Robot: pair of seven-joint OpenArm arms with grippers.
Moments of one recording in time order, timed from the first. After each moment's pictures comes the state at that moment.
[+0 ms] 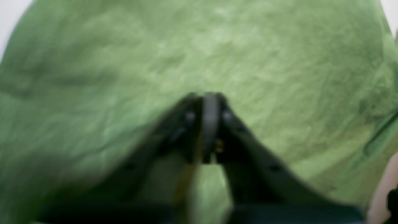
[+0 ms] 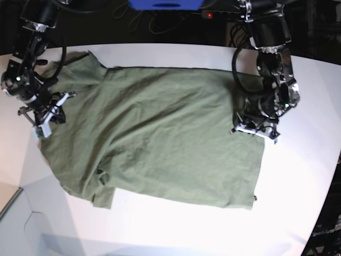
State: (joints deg) left arm -5.0 -3.9 -15.4 77.4 -31.2 0.0 51.1; right arm -4.3 11.5 26.9 92.1 9.8 39.8 -46.5
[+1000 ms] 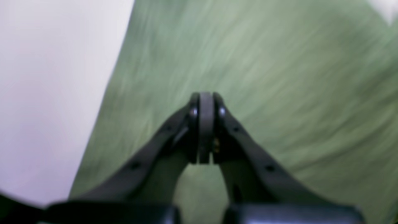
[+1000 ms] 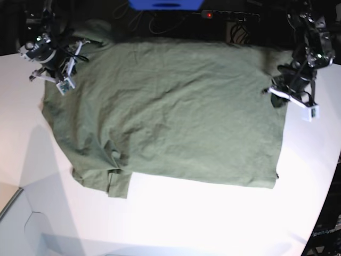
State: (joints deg) left arm 19.4 -15.1 -20.3 109.2 -38.0 0.0 50.5; right arm -23.9 11.3 19.2 108.1 -0.7 40.0 -47.2
